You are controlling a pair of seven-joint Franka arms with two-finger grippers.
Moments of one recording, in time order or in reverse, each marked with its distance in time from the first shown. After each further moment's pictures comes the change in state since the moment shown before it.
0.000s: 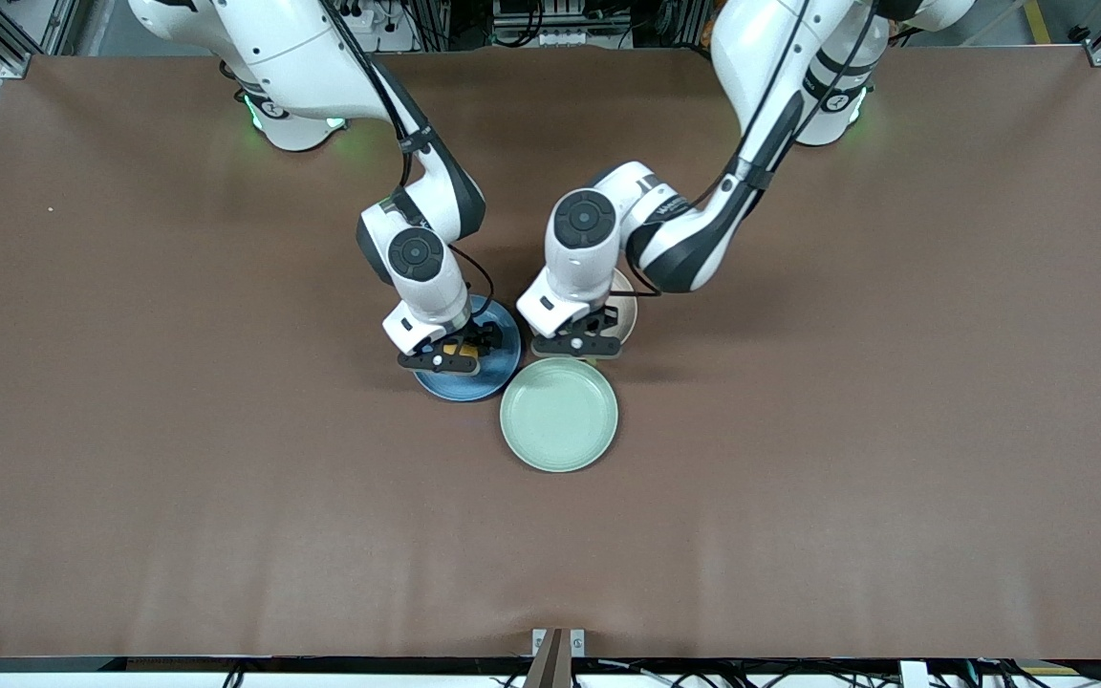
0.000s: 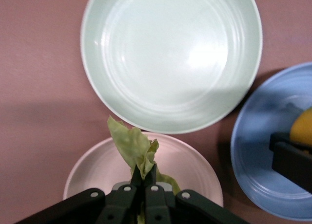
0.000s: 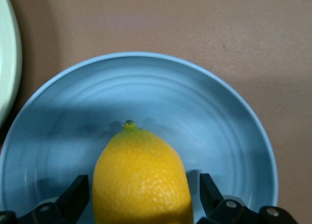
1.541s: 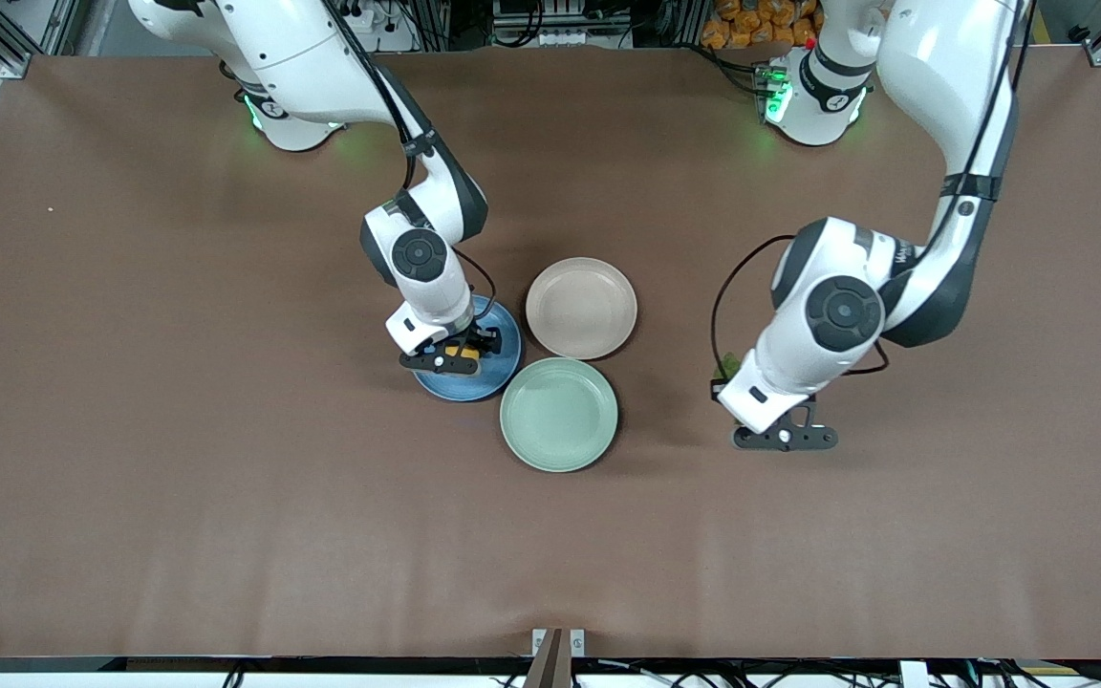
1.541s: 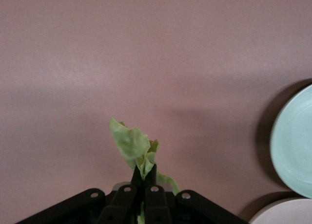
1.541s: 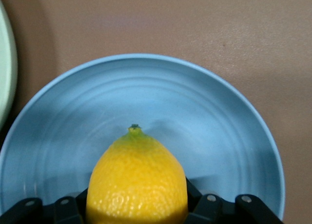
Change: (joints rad) left arm 0.398 -0.109 0.002 0.006 0.002 -0.147 0.430; right arm 0.003 0.008 -0.006 0.023 0.000 -0.035 0.031
